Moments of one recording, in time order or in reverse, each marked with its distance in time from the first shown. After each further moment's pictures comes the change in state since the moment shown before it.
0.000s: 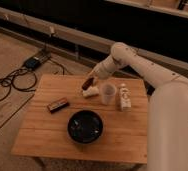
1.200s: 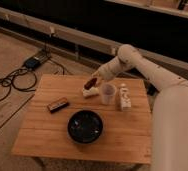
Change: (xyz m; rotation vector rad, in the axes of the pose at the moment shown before) arm -0.005 -0.016 -0.013 -0.056 0.040 0.150
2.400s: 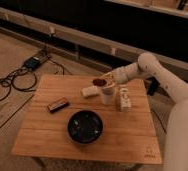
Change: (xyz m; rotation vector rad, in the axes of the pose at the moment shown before) arm -0.002 -0.037 -0.040 -0.180 0.185 0.452
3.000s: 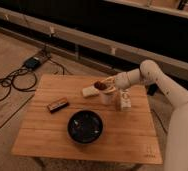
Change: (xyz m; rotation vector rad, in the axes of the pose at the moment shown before) arm -0.009 -0.022 0.009 -0.008 0.099 0.096
